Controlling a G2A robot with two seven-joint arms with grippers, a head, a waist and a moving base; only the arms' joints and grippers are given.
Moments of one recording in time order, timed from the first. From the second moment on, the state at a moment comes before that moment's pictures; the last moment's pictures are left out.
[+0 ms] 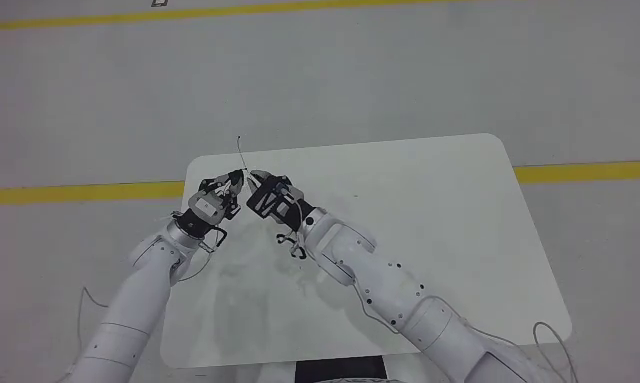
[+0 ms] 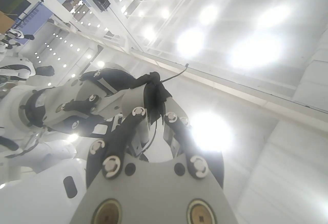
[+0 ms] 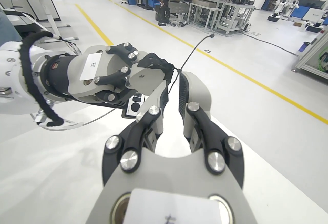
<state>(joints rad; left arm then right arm) 1.38 -1.02 -1.30 -1.33 -1.54 0.34 -0.91 -1.15 -1.55 0.75 -1.41 -1.52 -0.06 -0.02</state>
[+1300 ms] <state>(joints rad) 1.38 -1.02 -1.30 -1.33 -1.54 0.34 -0.91 -1.23 -1.51 0.85 -1.49 -1.57 -0.06 0.02</state>
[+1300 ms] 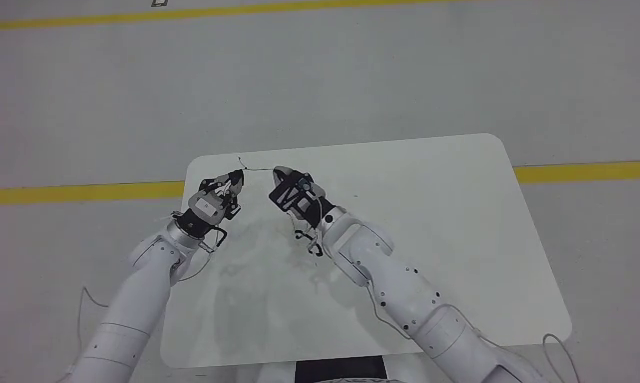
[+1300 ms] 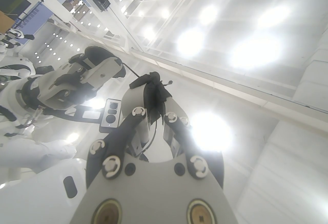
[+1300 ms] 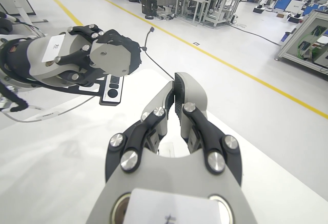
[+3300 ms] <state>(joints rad) 1.38 -1.02 -1.30 -1.33 -1.54 0.34 -0.91 -1.21 -1.47 0.77 -1.49 -1.55 -0.09 0.03</state>
